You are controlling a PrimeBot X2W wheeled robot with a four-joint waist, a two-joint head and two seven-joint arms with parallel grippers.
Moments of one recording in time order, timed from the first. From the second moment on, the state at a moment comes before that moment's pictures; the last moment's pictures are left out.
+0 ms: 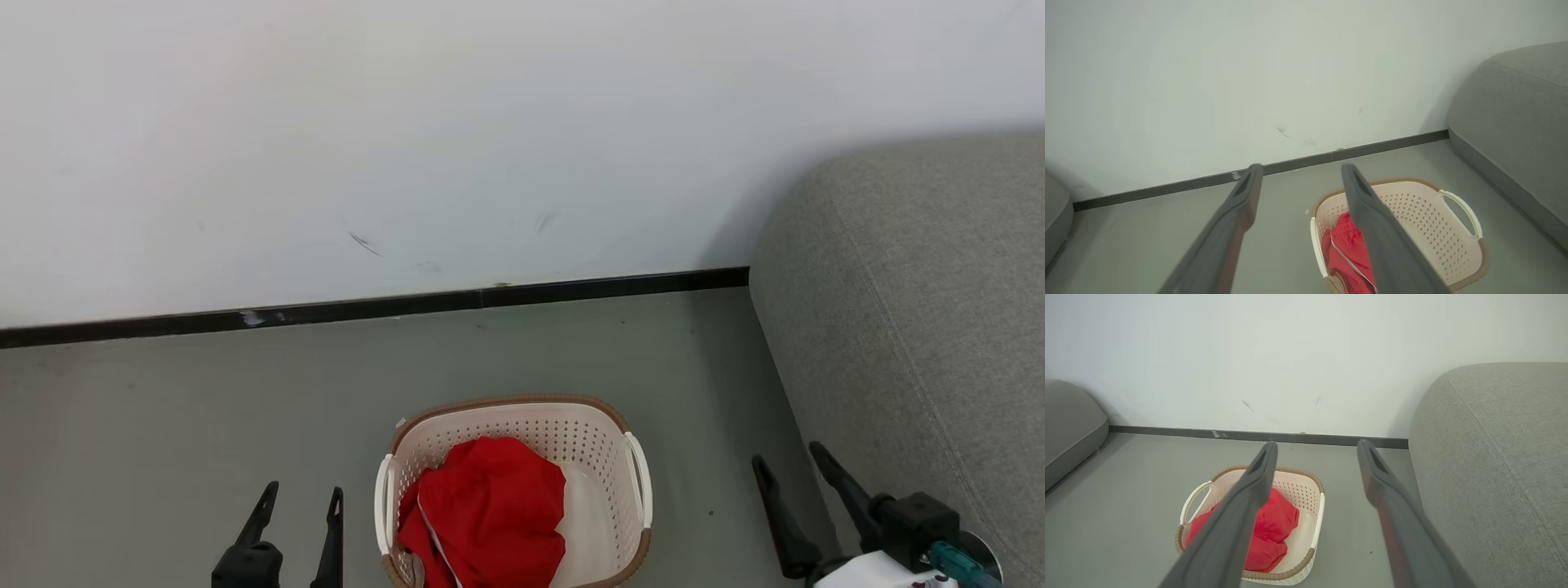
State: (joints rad) left arm 0.02 0.10 -0.22 0.25 -0.19 0.15 -0.25; right arm 0.08 -0.04 0.05 0.13 0.04 0.13 -0.25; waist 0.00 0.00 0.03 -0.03
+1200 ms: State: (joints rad) left arm -0.28 0.08 -0.42 0.48 -0.05 0.06 -0.19; right arm -0.02 -0.04 0.01 -0.05 0.05 0.13 -0.25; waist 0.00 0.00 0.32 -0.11
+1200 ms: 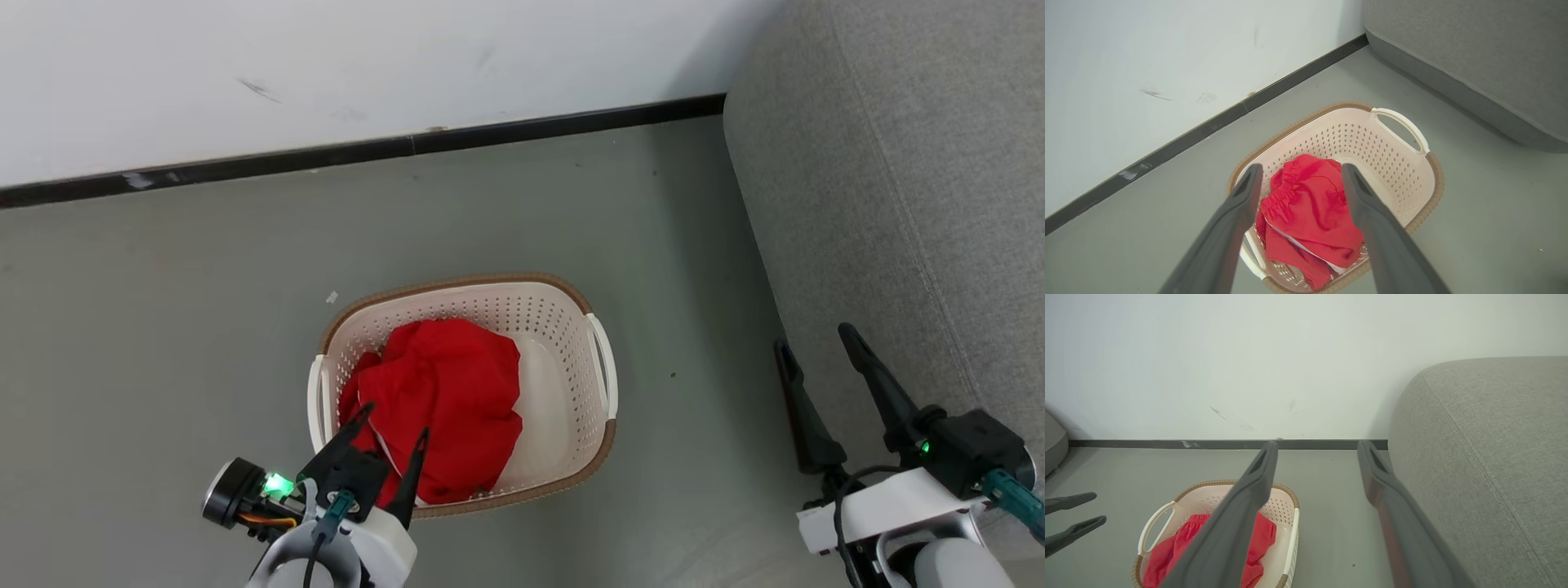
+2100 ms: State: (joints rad) left arm -0.50 0.08 -0.45 0.68 0.02 0.06 -0.19; right arm -0.23 -0.04 0.04 -0.09 0.11 0.13 -0.25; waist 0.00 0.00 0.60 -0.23
